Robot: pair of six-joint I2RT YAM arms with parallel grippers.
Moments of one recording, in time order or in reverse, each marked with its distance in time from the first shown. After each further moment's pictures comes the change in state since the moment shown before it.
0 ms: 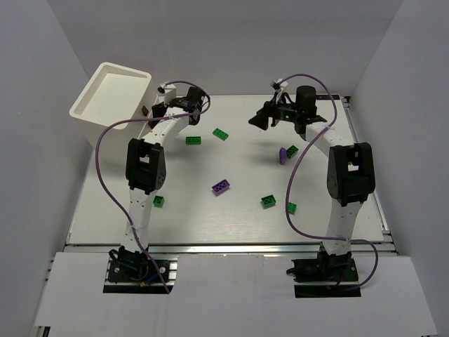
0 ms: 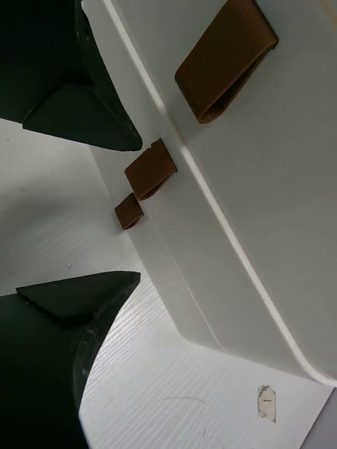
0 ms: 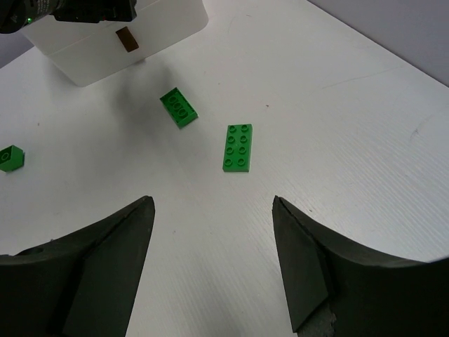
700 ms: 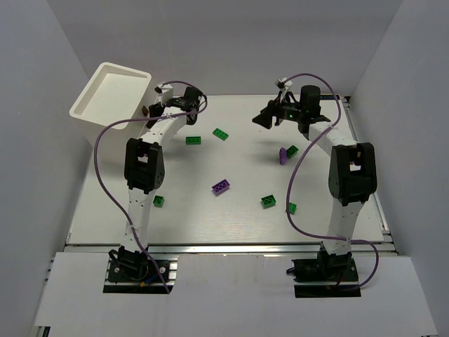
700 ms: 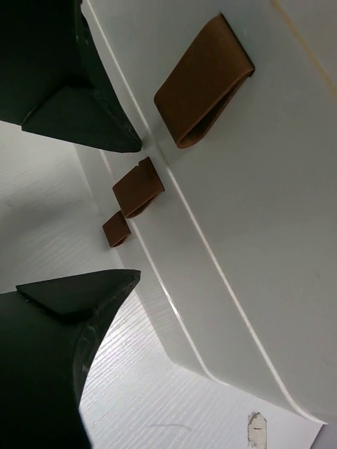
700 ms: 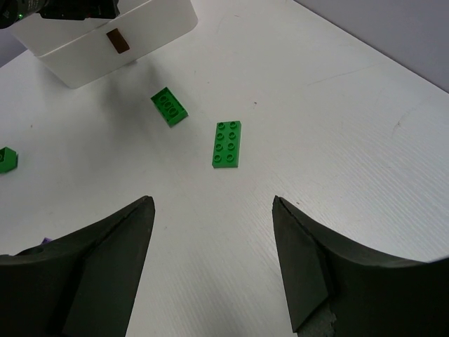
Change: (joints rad) left arm 0.028 0.000 -0.002 -0.019 -0.032 0.006; right arm -0.034 0.000 0.000 0.001 -0.006 0.000
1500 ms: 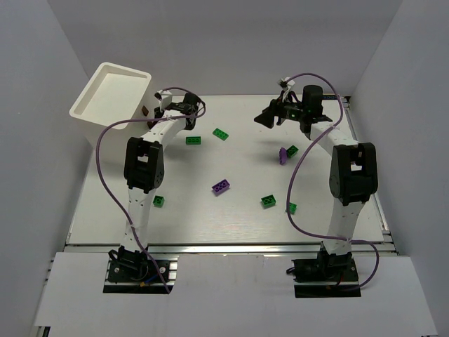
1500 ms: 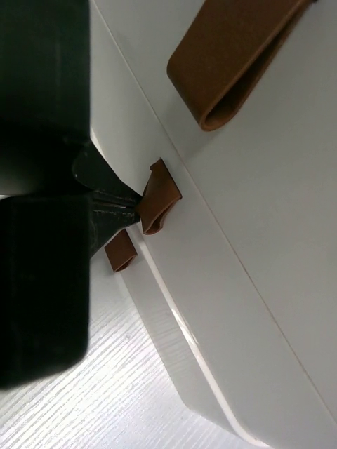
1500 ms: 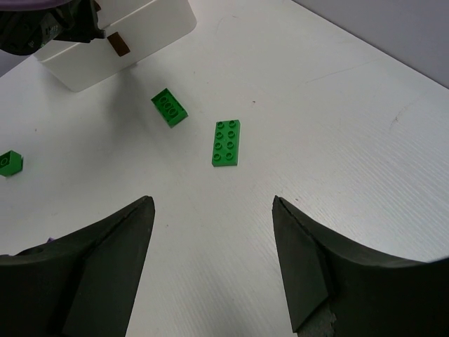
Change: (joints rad) left arm 0.014 0.013 -0.067 -0.010 -0.008 0.004; right arm -0.016 0.000 0.000 0.002 -0.011 0.021
